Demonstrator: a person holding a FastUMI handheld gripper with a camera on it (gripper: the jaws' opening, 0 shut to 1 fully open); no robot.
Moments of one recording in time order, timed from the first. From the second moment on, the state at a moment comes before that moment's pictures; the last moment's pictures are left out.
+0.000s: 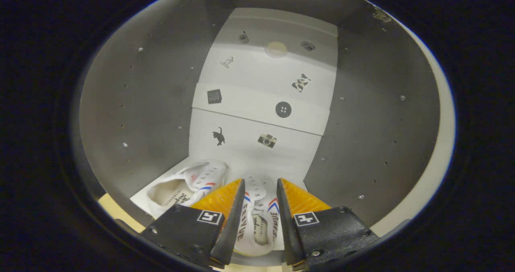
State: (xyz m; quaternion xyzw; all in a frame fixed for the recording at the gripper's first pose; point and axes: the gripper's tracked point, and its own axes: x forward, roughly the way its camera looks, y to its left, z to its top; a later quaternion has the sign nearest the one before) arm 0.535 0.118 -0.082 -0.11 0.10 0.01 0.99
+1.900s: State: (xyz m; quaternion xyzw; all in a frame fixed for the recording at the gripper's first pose) arm -0.006 -0.026 0.005 -0.05 0.05 0.07 1.00
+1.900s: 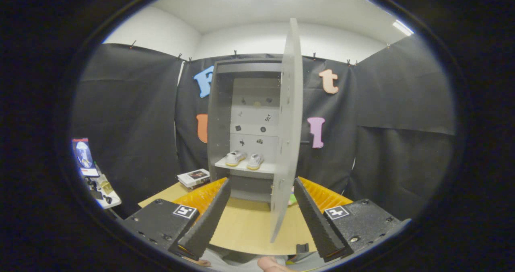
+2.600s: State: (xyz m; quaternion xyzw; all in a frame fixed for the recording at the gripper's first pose) arm 0.031 -0.208 0.022 -0.05 0.03 -0.03 1.00
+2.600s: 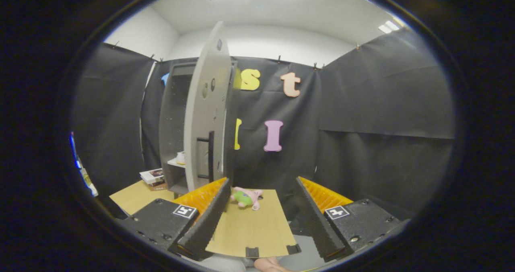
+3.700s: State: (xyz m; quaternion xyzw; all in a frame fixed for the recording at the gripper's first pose) arm 0.149 -0.140 0.013 -0.02 0.07 0.08 0.99
